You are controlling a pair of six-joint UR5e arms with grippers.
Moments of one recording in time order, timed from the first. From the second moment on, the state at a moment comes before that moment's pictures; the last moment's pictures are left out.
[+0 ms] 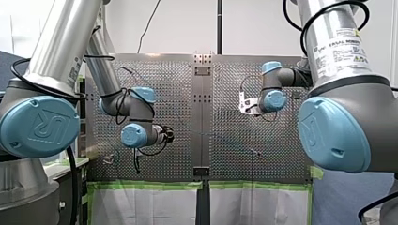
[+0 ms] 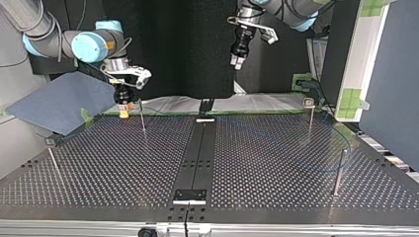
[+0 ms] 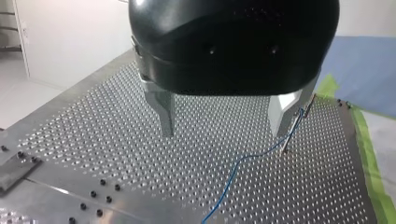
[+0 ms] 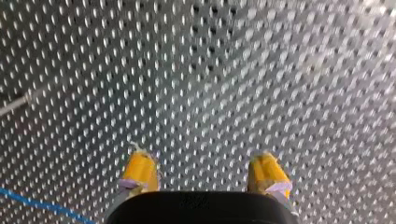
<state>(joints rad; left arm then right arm) -0.53 -1.87 -2.39 -2.11 -1.84 -1.88 1.94 -1.17 1.78 -0.50 1.53 1.52</state>
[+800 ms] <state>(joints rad) -0.53 -1.87 -2.39 -2.20 -2.01 -1.90 2.15 -1.12 1.83 -0.55 1.59 1.47</state>
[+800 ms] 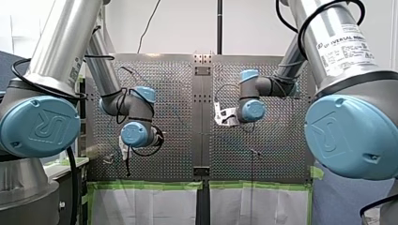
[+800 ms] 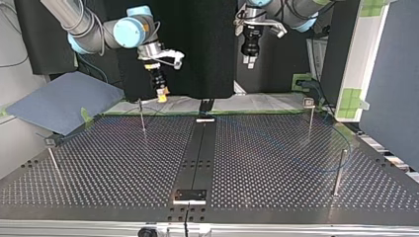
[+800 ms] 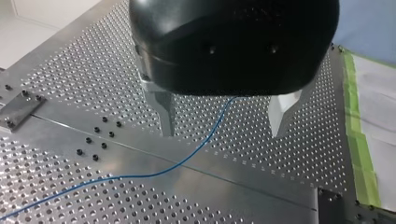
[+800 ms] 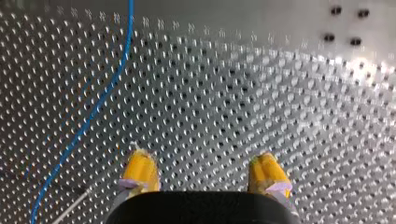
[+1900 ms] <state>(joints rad) -0.52 -1.87 -2.37 -2.22 -2.01 -1.92 2.41 -1.11 1.88 -0.59 1.61 1.49</state>
